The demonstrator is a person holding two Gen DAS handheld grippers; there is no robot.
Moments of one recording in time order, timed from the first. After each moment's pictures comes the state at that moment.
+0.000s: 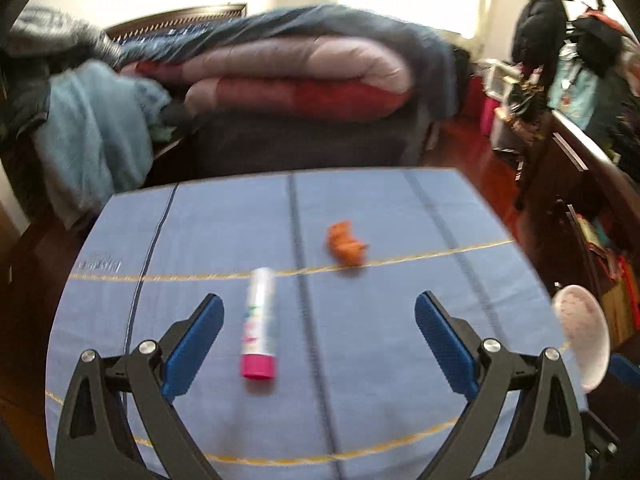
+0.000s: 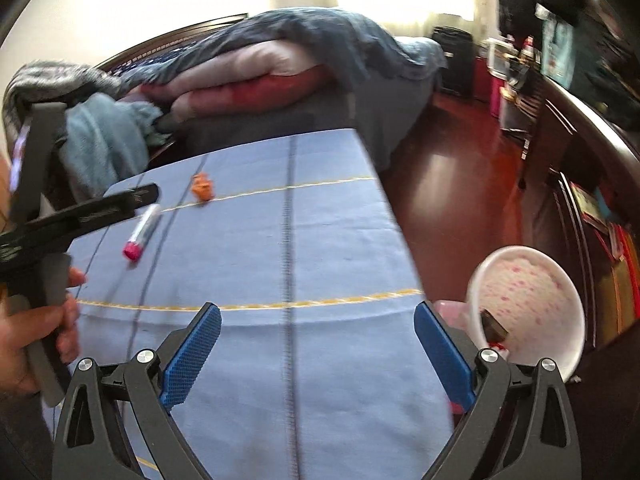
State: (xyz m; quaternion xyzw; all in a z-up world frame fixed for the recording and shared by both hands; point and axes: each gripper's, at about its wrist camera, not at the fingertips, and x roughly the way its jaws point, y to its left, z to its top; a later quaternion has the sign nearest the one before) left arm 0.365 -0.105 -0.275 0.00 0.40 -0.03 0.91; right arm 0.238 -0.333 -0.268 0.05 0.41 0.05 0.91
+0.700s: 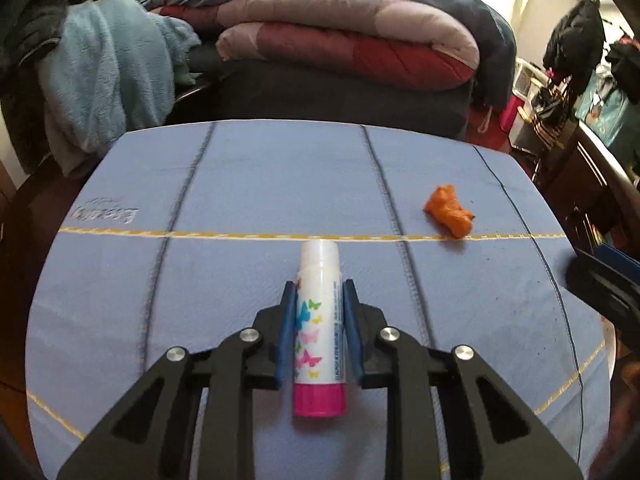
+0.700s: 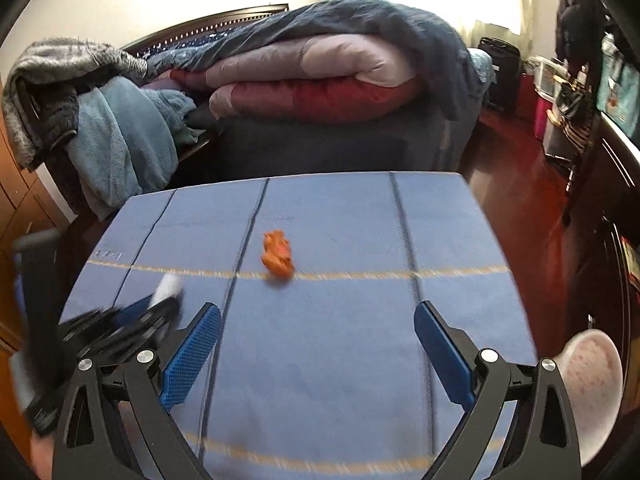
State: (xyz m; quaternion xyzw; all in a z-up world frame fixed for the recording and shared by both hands) left arm 0.381 -0.027 -0.319 -0.06 0.44 -0.01 0.90; right arm 0.369 -0.221 -0.269 0.02 0.41 0.09 0.91
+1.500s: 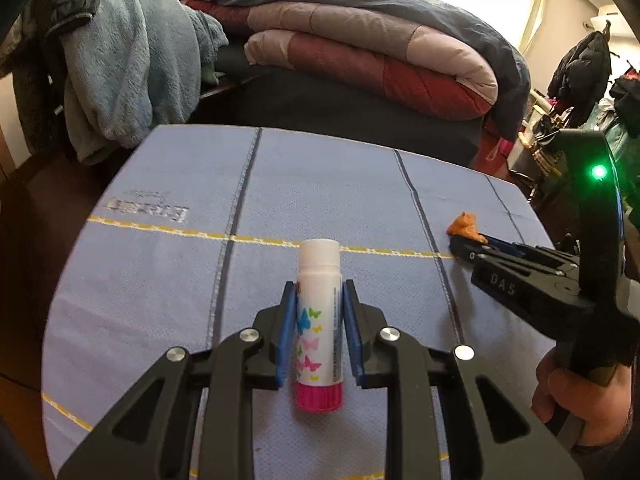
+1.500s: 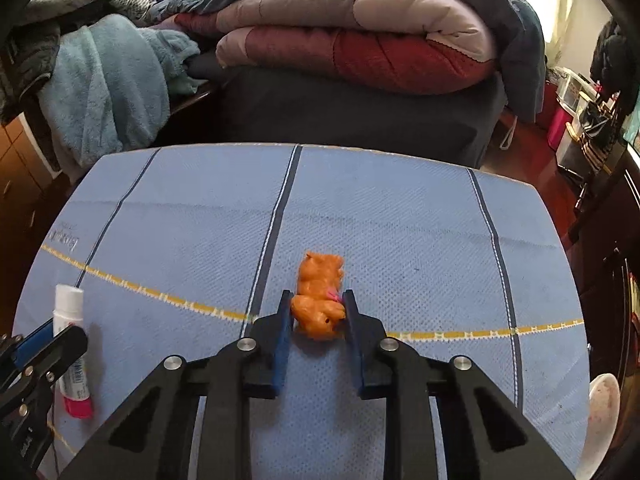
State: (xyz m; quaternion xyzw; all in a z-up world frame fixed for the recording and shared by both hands) left arm 0.374 0.016 -0.311 -0.10 0.43 -0.02 0.90; right arm 0.429 -0.158 -0.313 -0.04 0.46 0.09 0.88
